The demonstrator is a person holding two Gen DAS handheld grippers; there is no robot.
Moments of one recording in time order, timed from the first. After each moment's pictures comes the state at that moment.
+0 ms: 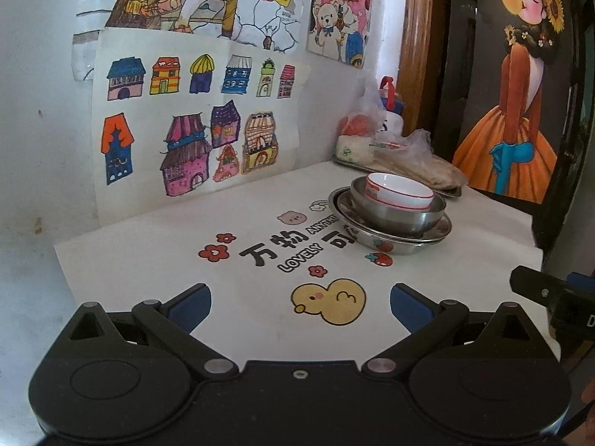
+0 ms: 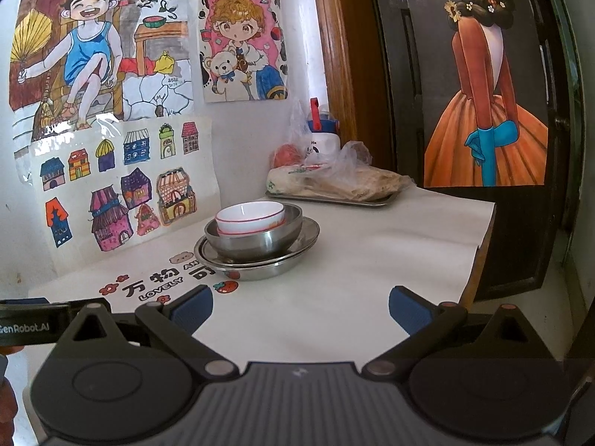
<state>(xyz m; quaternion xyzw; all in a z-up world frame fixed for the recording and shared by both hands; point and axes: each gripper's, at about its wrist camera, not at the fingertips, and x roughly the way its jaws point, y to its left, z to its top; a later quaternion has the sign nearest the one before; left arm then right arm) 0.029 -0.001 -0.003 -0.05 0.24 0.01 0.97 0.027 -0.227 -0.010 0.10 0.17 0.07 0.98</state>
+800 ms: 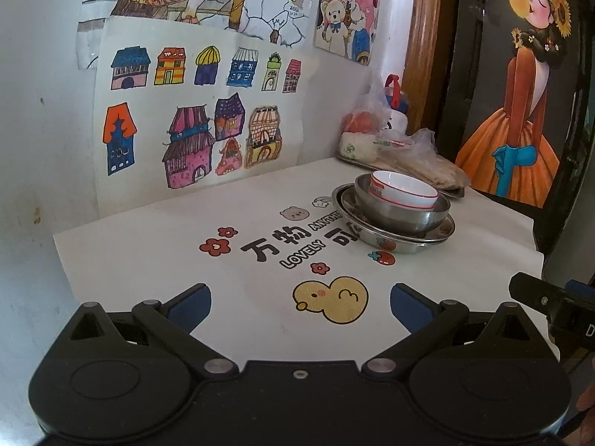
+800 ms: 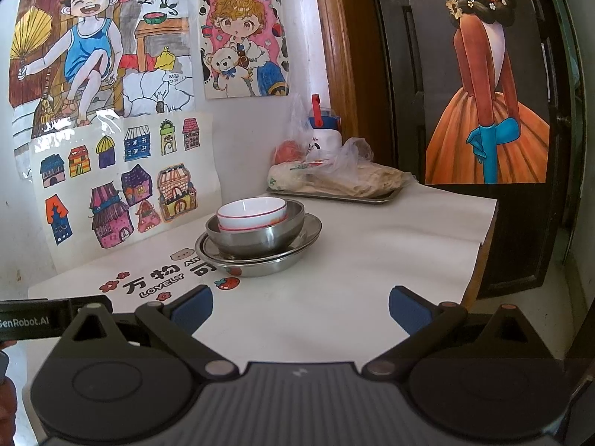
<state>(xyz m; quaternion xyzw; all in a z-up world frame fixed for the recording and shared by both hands) 0.031 0.003 -0.004 -0.06 0.25 0.01 0.97 0.029 -0.226 -0.012 0.10 0.18 0.08 0.98</state>
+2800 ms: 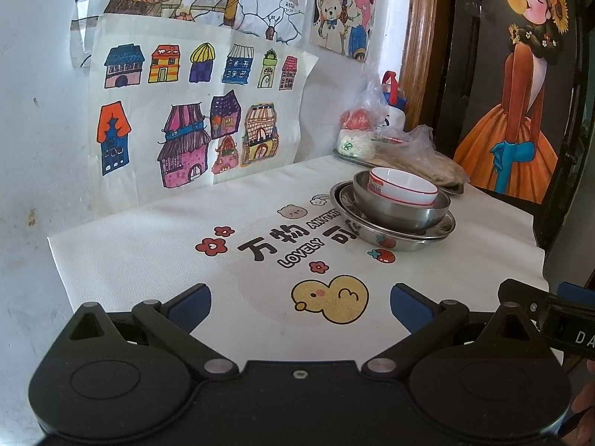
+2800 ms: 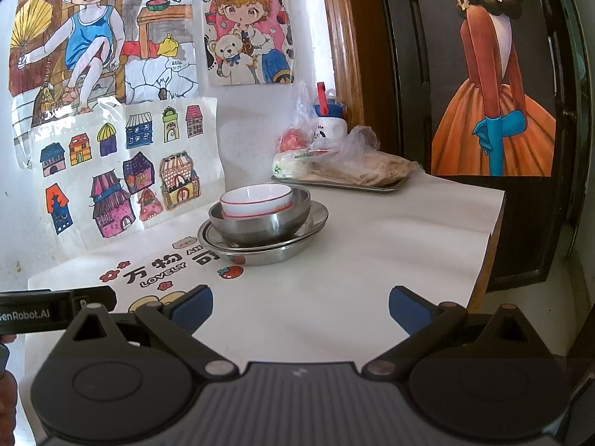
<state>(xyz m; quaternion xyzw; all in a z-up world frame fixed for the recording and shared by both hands) 0.035 0.004 -0.007 -0.06 0.25 0.00 0.97 0.036 -0.218 -0.017 0.10 0.19 0.08 0.97</state>
